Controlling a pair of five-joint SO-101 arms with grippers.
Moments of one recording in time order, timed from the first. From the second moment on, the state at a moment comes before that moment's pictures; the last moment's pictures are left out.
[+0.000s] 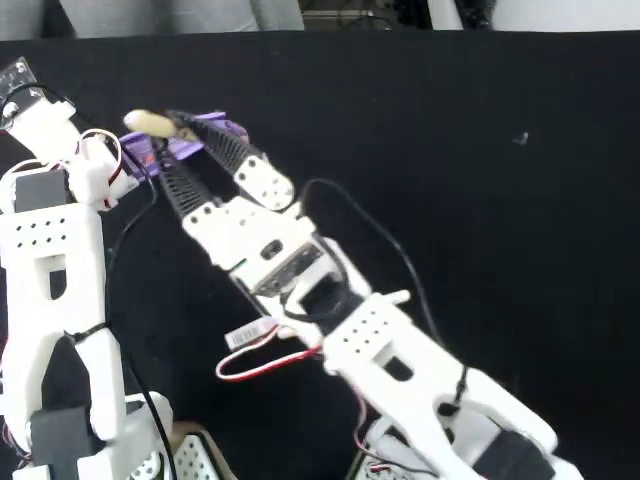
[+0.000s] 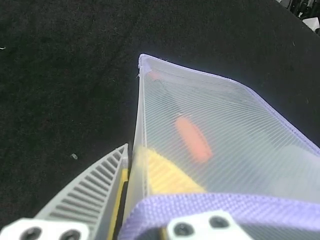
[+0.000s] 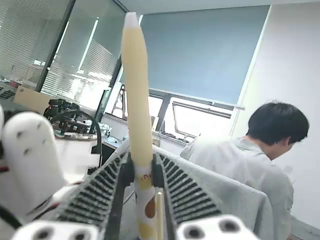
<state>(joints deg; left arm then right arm) -17.2 -19.6 16.9 63.1 22.7 -44.3 -29.6 53.9 -41.5 19.2</state>
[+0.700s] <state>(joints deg) -17.2 -19.6 16.9 63.1 22.7 -44.1 0.0 48.7 -60.4 19.1</state>
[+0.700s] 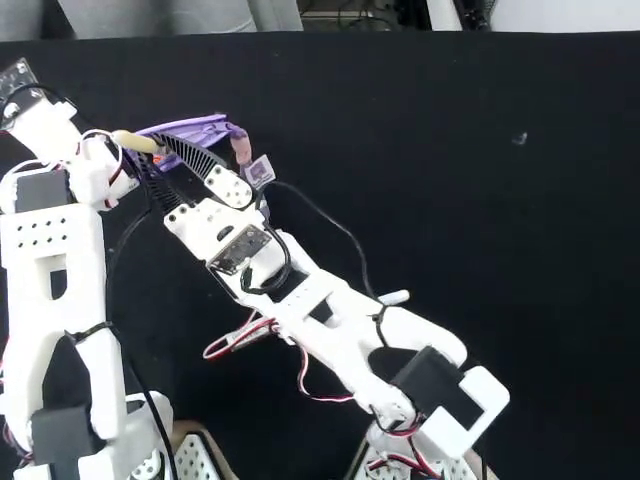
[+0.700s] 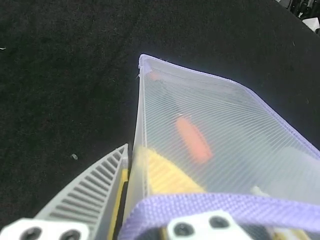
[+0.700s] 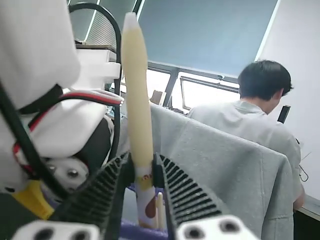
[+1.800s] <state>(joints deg) -17.1 -19.6 18.9 60.0 22.6 -37.4 -43.4 37.2 23.6 19.2</state>
